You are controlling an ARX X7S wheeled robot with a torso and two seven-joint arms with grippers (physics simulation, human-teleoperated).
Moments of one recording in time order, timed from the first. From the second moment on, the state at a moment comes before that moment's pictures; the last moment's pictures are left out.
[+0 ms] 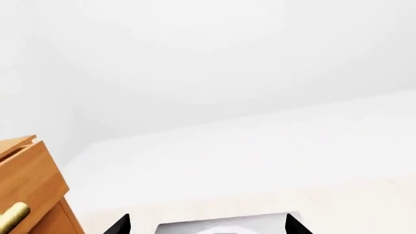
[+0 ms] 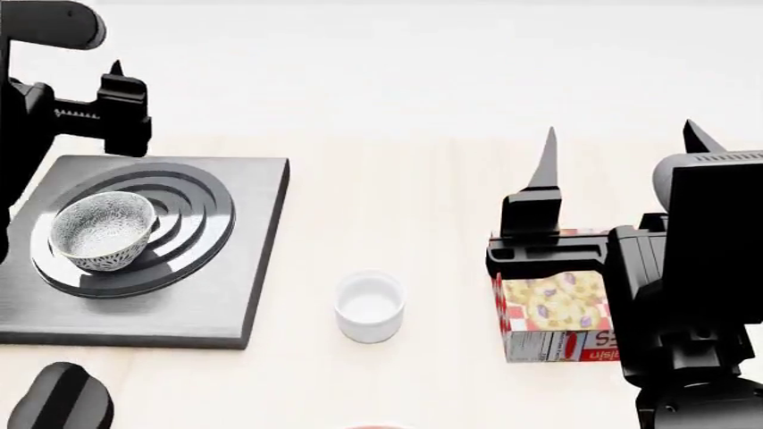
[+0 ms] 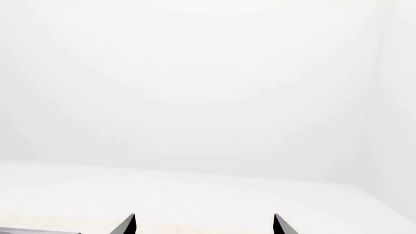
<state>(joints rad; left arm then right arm) -1.11 -0.30 0.31 -0.09 -0.34 -0.99 -0.26 0.59 0.36 0.06 -0.60 0.43 0.95 0.14</state>
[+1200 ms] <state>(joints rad) -1.35 -0.15 0.25 -0.50 -0.38 -0.96 -0.28 0.59 0.37 0.07 -0.60 0.46 0.95 0.16</state>
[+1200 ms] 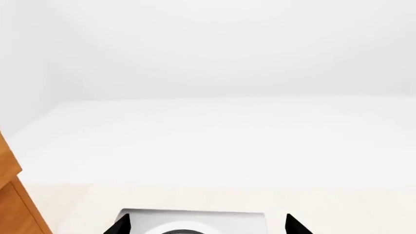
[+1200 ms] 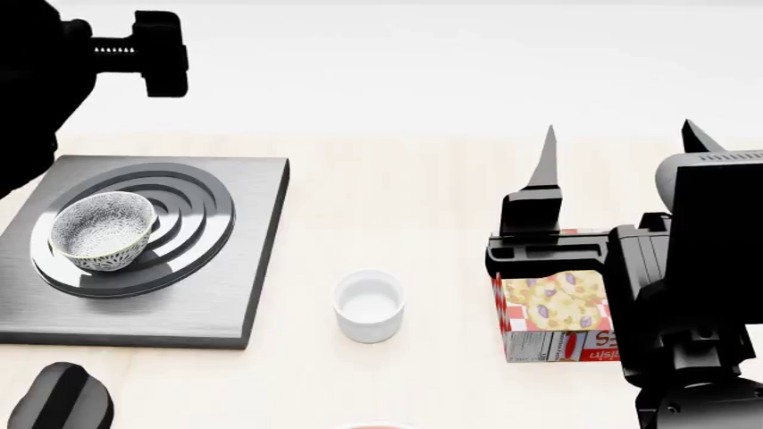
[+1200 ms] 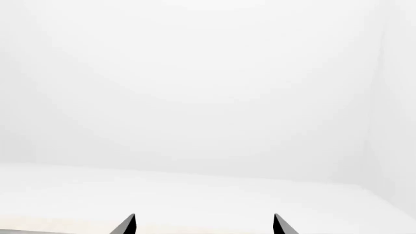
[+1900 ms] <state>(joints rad) -1.33 -0.18 0.30 -0.47 -0.37 -0.86 -0.22 0.59 0.37 0.07 -0.60 0.47 0.94 0.17</state>
